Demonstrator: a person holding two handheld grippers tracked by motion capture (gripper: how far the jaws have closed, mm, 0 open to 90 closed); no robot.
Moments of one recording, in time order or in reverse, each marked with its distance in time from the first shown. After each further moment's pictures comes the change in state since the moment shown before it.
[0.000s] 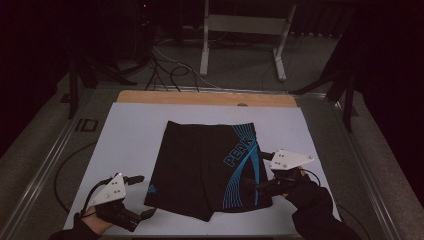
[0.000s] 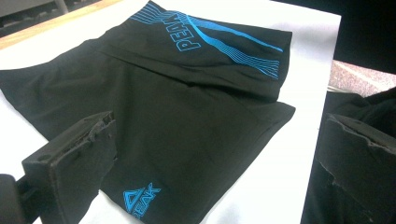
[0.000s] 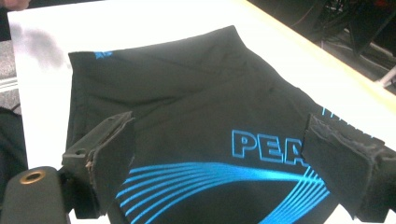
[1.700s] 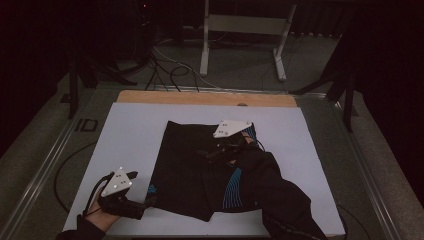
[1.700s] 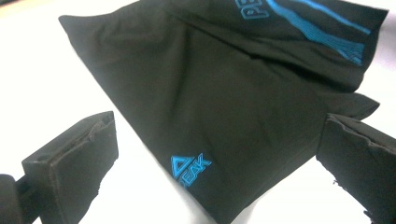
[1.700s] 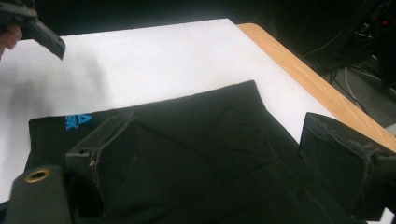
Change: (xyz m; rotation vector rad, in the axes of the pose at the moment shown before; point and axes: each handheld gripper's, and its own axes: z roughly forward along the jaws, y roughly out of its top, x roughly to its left) left arm 0.011 -0.008 0.016 0.139 0.212 -0.138; right arm -0.009 0.077 0.127 -0.021 0.075 -0.077
